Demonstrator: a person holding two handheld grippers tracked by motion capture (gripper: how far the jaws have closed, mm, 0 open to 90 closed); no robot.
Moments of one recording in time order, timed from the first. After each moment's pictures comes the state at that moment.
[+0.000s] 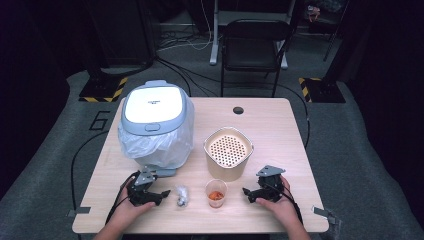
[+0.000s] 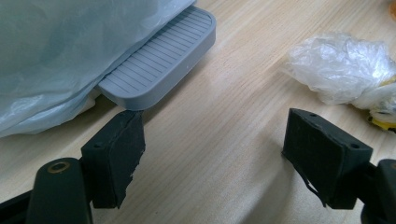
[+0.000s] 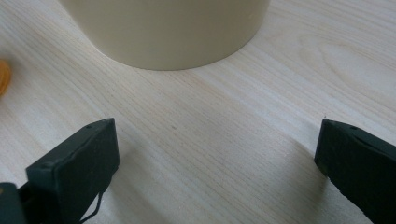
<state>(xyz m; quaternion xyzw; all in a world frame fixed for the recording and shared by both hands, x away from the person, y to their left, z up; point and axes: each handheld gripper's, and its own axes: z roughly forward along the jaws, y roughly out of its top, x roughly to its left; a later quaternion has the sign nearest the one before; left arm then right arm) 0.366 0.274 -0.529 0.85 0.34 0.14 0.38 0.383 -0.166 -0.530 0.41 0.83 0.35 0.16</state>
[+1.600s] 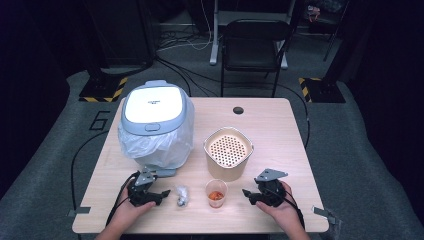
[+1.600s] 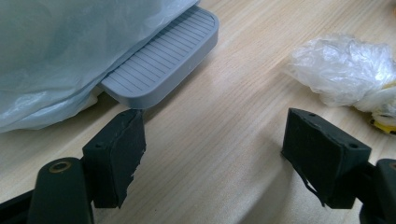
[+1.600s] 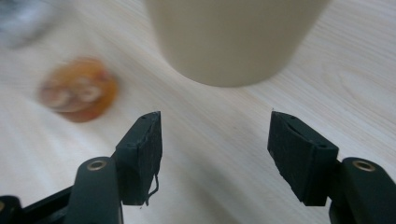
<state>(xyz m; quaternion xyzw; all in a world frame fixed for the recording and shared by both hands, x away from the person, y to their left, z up) 0.364 0.273 -0.530 0.84 0.35 0.15 0.38 0.347 -0.156 -0.486 0.38 0.84 0.36 0.15</state>
